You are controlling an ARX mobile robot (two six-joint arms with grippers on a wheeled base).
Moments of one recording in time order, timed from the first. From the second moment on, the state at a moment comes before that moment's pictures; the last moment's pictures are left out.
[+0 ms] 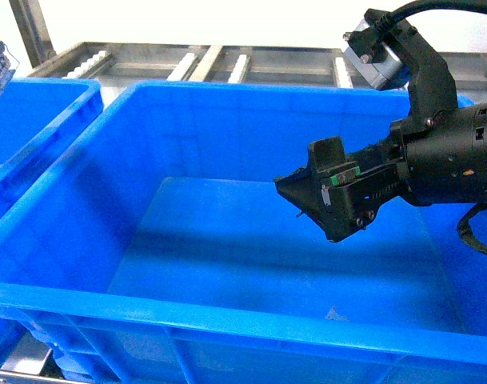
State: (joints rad) left arm -0.14 1.03 0.50 0.39 0.01 -0.10; right arm 0.31 1.72 0.87 0.34 -0.45 -0.11
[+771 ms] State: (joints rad) left arm -0.29 1.38 0.64 0.31 0.09 -0.34; right arm 0.31 1.72 0.87 0.34 -0.45 -0.11
